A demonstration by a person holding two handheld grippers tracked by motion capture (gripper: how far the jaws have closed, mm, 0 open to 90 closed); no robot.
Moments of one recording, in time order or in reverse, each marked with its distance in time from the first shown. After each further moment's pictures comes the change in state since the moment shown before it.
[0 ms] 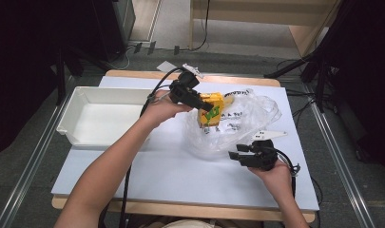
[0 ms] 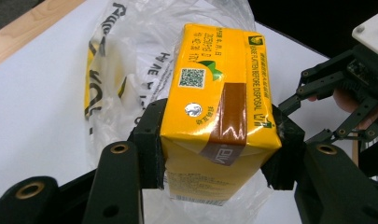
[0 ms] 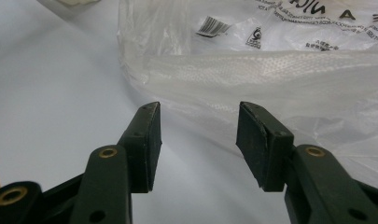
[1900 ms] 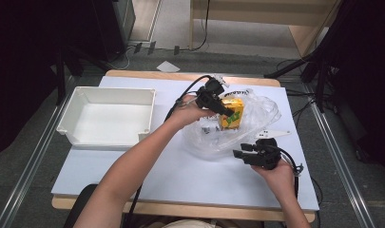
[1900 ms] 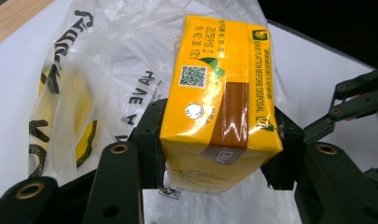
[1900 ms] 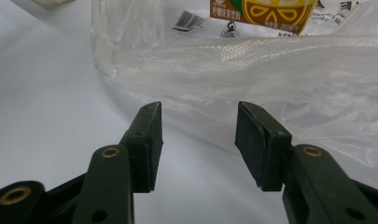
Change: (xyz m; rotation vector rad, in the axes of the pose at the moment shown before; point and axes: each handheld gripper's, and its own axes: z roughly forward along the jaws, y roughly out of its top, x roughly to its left) left arm -0.003 0.025 0.083 0.029 -0.031 0.054; right arm -0.010 -0.003 -0.003 0.012 -0.047 0.038
